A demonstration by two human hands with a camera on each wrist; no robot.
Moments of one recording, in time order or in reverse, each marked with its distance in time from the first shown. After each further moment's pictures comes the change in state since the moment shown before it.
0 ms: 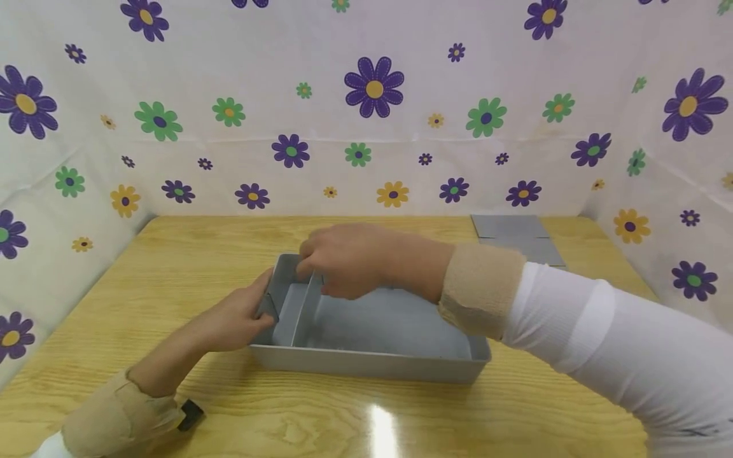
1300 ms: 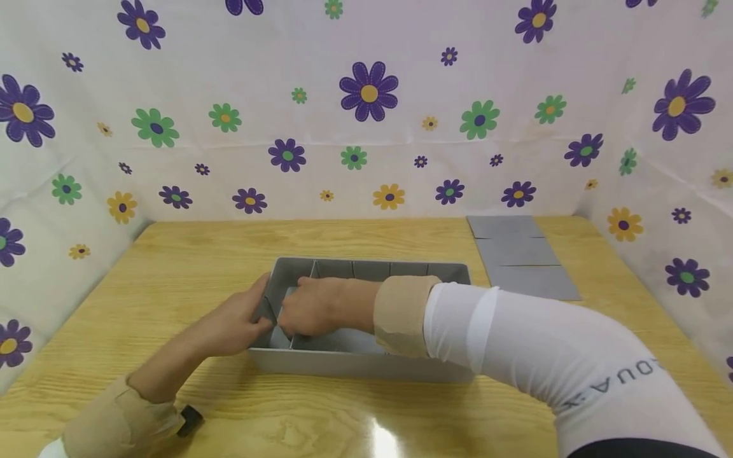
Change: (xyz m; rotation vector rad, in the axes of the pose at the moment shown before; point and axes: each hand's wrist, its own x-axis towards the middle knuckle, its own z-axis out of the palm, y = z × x) left_hand 0.002 0.000 0.001 -0.002 0.005 0.005; right_hand 0.057 -0.028 0.067 -0.167 -0.320 -0.126
